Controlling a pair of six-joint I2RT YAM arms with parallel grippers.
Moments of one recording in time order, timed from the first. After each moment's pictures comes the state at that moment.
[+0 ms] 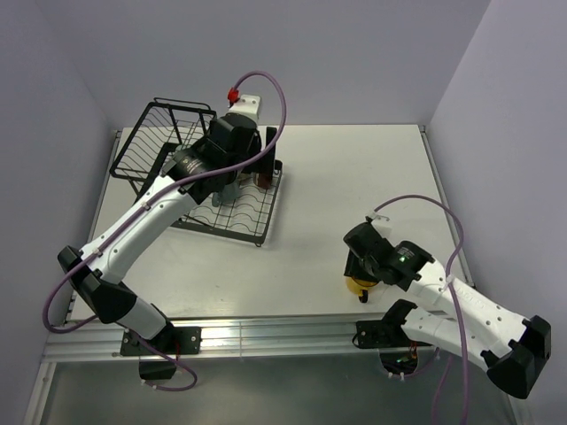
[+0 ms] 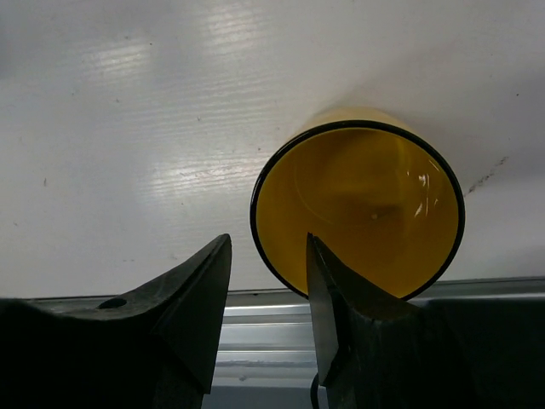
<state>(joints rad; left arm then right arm) -0.76 1.54 1.75 -0.74 -0.44 -0.31 0.75 0.83 0.69 -0.98 0.31 0.91</state>
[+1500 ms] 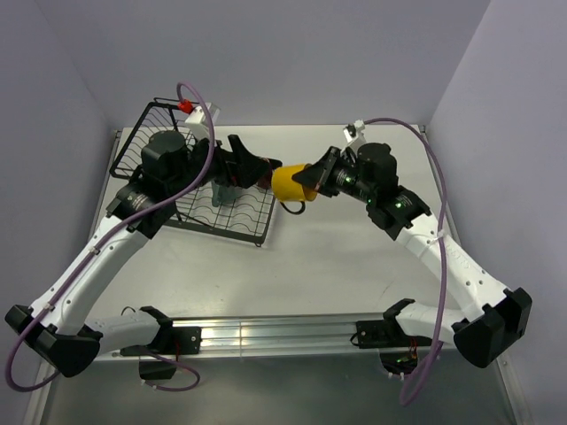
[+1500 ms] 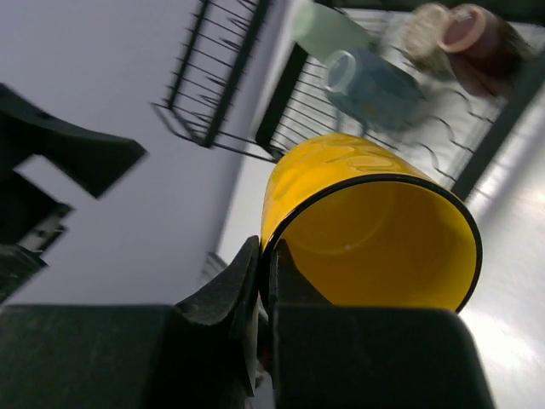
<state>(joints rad) -0.59 1.17 1.36 -0.36 0.23 -0.50 0.53 1.14 1.13 -0.27 -0.25 0.84</state>
